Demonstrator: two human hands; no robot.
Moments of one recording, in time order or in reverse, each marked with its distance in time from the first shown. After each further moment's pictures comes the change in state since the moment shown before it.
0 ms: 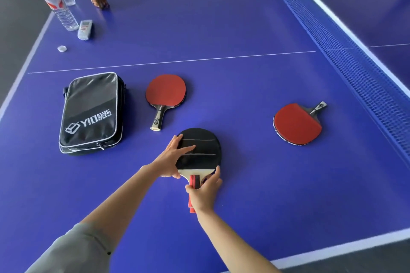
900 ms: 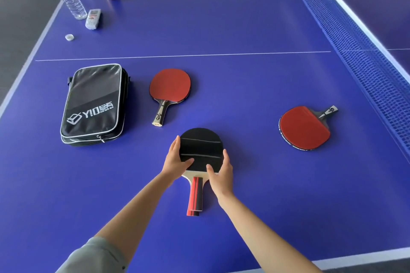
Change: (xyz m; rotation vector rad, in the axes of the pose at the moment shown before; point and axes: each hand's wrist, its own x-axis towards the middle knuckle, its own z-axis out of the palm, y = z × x) left_hand 0.002 0.032 0.037 -0.812 0.368 -0.362; right_hand 0.059 -0.002 -0.039 -0.133 -0.152 -0.138
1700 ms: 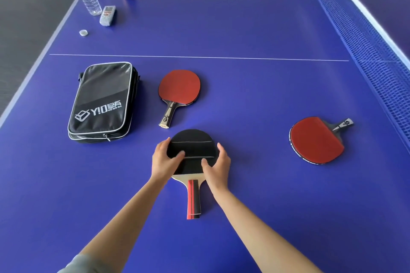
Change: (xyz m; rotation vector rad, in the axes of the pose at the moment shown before) left_hand 0.008 -0.013 -0.026 -0.096 0.345 -0.027; right_hand 0.024 -0.029 0.022 0.011 -0.011 -0.088
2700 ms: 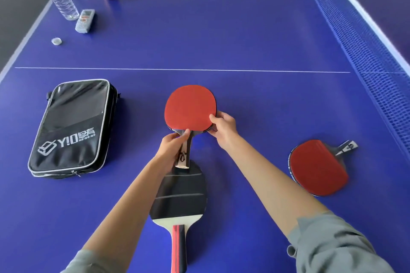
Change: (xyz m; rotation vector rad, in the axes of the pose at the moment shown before) left_hand 0.100 0.101 0.039 -0.469 -0.270 -0.333; right_hand 0.196 -0.099 -0.025 0.569 -0.115 0.327
